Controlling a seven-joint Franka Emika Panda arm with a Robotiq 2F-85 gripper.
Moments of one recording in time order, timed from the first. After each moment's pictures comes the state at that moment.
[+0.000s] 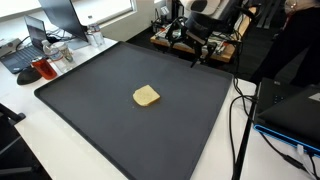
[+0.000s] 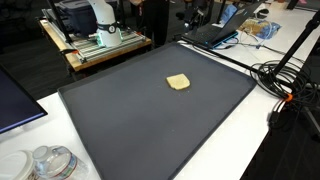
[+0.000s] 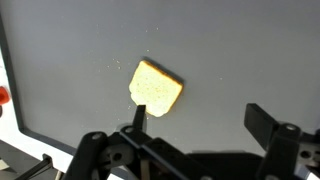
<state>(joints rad) 0.28 0.25 0.22 -1.99 -0.51 2.03 0.68</state>
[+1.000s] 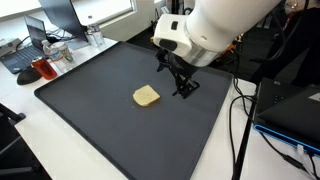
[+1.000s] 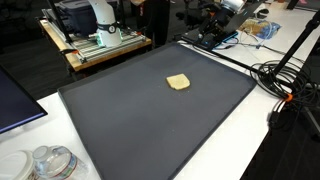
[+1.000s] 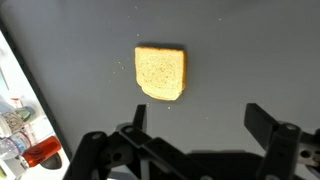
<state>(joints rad) 0.41 0.69 0.07 -1.38 -0.46 1.71 0.98</state>
